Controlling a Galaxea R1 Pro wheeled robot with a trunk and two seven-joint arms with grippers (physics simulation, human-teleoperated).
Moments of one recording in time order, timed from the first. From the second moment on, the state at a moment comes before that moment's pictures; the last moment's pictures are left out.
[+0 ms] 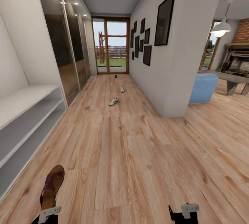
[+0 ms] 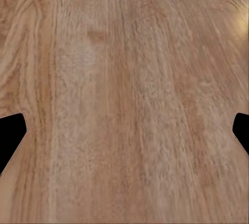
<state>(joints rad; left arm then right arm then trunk) -0.31 0.17 0.14 -0.25 0.10 -0.42 -0.04 -0.36 -0.09 0.06 -0.16 0.05 -0.57 -0.04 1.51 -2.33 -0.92</state>
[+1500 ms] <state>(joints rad) -0.31 0.17 0.14 -0.25 0.10 -0.43 -0.04 -0.36 -0.09 0.05 -0.16 0.05 -0.57 -0.05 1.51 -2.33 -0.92</state>
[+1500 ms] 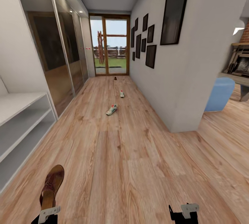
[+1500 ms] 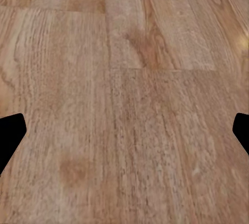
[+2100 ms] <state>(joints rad) -0.31 0.17 0.14 -0.25 0.10 -0.43 -0.04 -0.36 -0.09 0.05 -0.16 0.05 -0.57 -0.05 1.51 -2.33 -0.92</state>
